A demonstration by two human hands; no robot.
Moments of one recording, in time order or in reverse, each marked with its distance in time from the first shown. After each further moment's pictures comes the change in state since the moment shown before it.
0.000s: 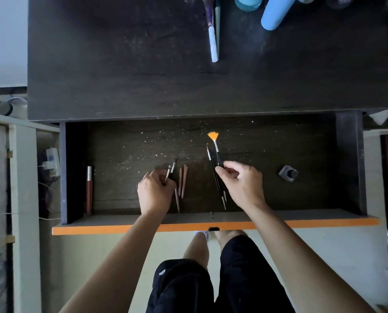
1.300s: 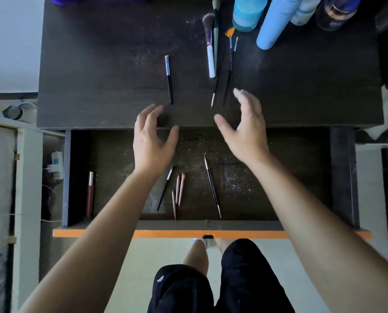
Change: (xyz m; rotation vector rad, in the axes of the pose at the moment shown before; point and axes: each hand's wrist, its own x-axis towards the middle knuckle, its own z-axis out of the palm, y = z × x) left_hand 0.056 0.085 -0.058 -0.204 0.220 0.488; right_hand 0.097 -0.064 -0.048 0.009 0.192 -0.358
